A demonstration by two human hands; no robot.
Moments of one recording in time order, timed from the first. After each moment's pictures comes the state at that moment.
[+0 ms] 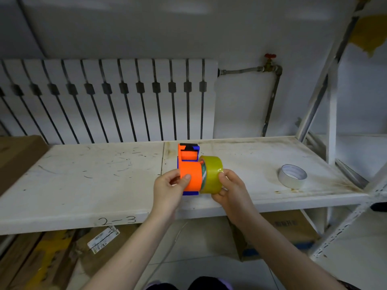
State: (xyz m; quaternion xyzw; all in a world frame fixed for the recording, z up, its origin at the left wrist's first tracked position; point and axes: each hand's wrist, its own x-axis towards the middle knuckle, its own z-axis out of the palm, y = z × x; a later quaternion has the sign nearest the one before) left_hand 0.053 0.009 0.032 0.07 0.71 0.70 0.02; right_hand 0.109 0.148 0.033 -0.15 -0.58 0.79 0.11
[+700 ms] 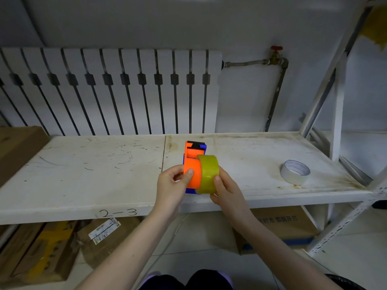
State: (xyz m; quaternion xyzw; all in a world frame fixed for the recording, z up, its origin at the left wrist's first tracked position) left_hand 0.055 0.012 0.027 0.09 0.70 0.71 0.02; right_hand 0.113 0.137 0.015 -0.06 -0.76 0.63 0.13
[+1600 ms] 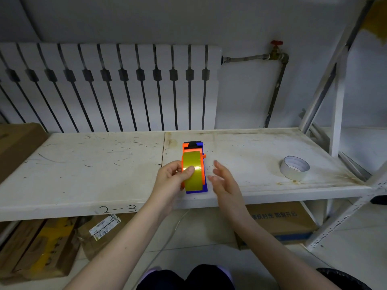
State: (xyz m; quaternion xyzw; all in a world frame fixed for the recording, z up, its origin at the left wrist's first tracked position) left_hand 0.055 0.003 0.033 0.11 0.64 0.75 0.13; right_hand 0.121 0.133 0.011 -0.10 -0.76 0.62 0.15
